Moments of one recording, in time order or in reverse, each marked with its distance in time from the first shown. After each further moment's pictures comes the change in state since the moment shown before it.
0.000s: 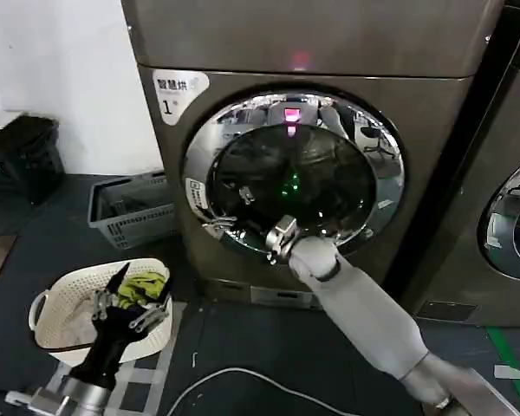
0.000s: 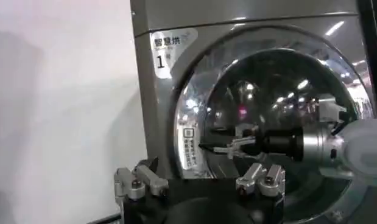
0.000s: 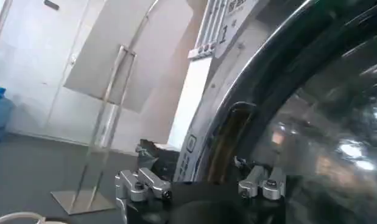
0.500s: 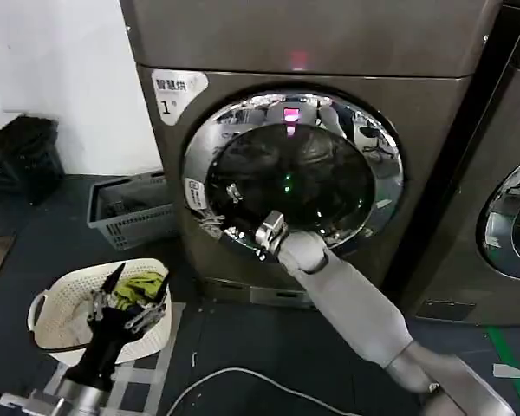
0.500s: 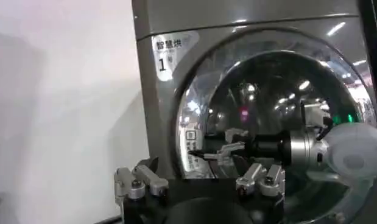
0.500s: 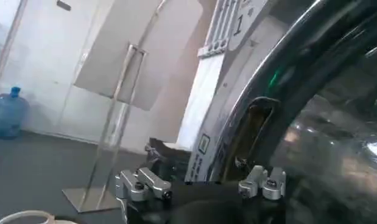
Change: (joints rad) left arm 0.007 -0.001 -0.013 -0.009 -0.005 -0.002 0.000; right arm 0.055 0.042 -0.026 -0.098 0.024 0.058 -0.115
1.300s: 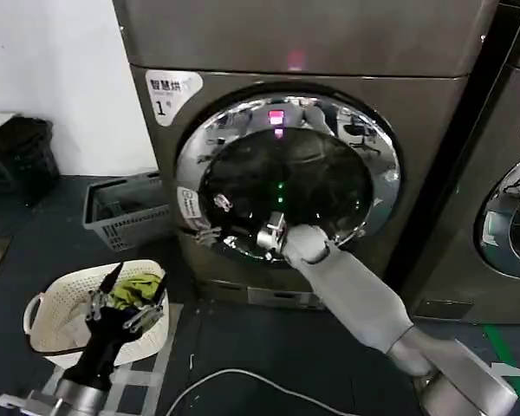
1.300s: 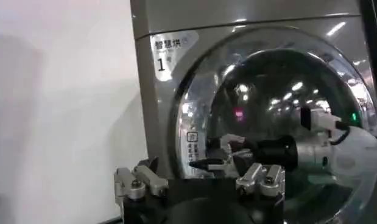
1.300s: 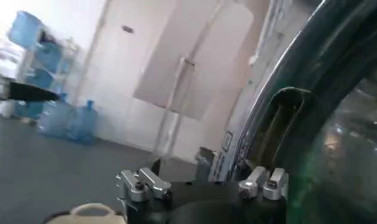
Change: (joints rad) left arm -0.008 0.005 -0.010 0.006 0.001 -0.004 0.001; right arm -0.010 -0.096 -0.016 0.039 0.180 0.148 -0.432
